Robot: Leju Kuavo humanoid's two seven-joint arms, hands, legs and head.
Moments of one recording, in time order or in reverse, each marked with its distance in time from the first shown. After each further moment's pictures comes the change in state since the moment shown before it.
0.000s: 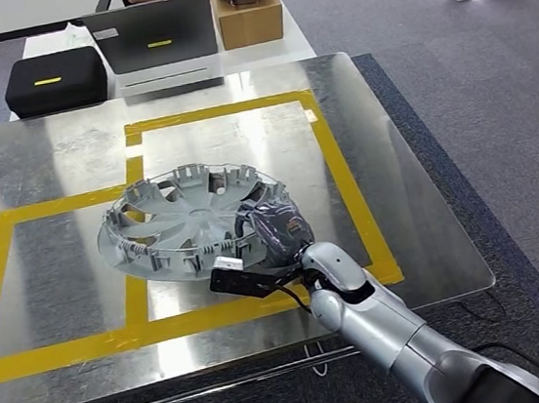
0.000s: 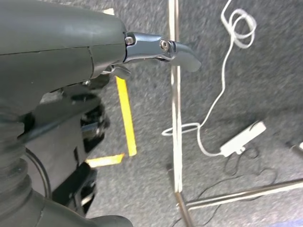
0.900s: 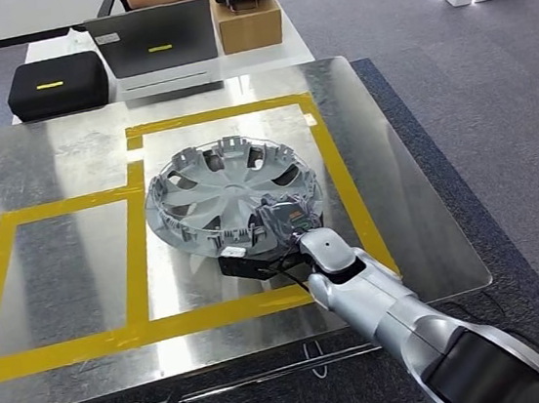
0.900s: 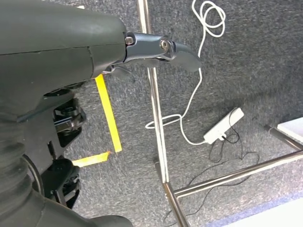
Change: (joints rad) left arm -0.044 -0.013 0.014 -0.013 -0.075 -0.018 -0.031; right arm -0.172 0.074 0.021 0.419 0.206 0.029 0.128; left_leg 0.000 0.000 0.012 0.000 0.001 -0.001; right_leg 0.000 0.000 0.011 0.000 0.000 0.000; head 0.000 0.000
